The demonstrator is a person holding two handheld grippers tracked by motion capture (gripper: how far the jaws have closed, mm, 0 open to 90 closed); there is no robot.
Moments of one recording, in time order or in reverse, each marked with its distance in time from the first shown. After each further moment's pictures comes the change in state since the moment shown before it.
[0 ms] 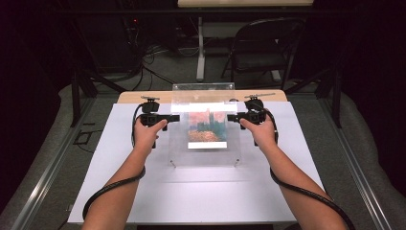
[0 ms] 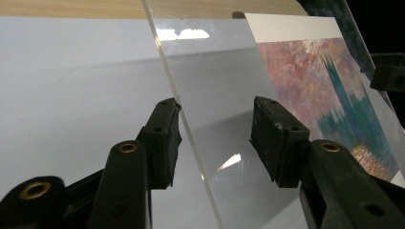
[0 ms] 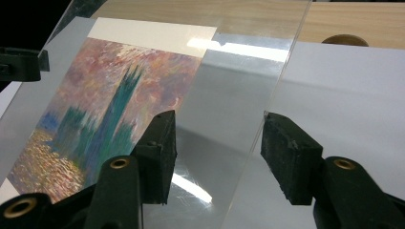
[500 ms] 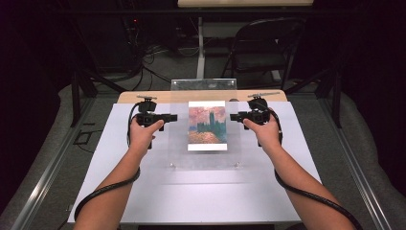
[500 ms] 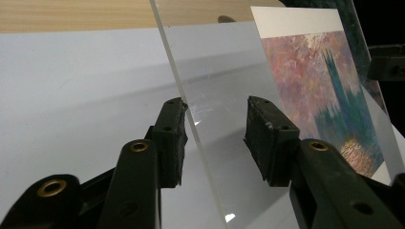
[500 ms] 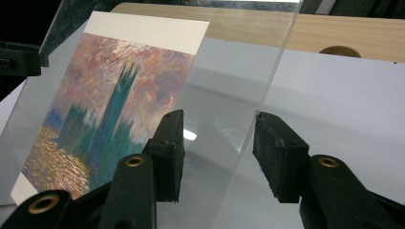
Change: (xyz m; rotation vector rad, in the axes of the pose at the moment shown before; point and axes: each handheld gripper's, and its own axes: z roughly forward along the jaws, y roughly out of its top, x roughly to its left) left arm -0.007 -0.001 -0.020 -0.020 -0.030 0.039; right arm 0.008 0.002 -0.023 -0.021 0.008 -0.029
